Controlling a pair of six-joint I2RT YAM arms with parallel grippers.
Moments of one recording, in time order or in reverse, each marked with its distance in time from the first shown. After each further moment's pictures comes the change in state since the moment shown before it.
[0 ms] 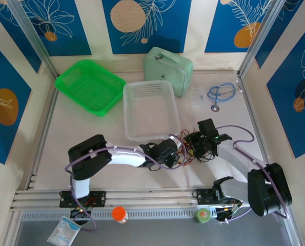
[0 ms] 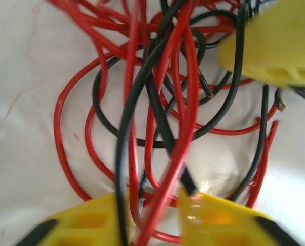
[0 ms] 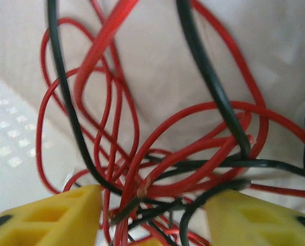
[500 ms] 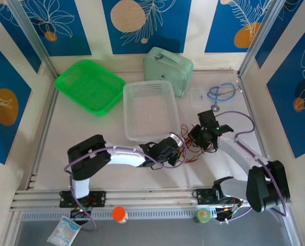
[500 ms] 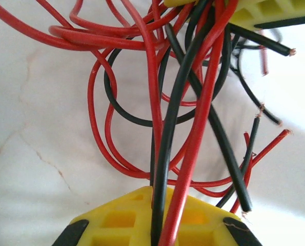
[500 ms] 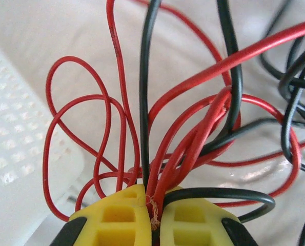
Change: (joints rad) left arm 0.000 -0.032 -0.005 0.086 -0.002 -0.025; right arm -0.014 0.004 0.187 -0.188 0.128 -0.337
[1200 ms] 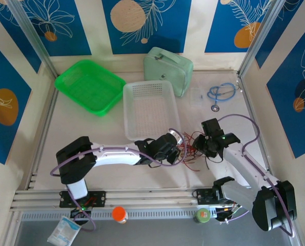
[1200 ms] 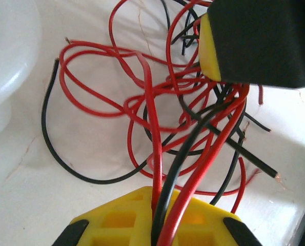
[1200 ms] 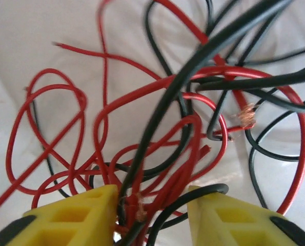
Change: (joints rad) left arm 0.000 -0.106 0.048 -0.179 0.008 0.028; right arm 0.013 -0.169 -0.105 -0.150 0.076 -0.188
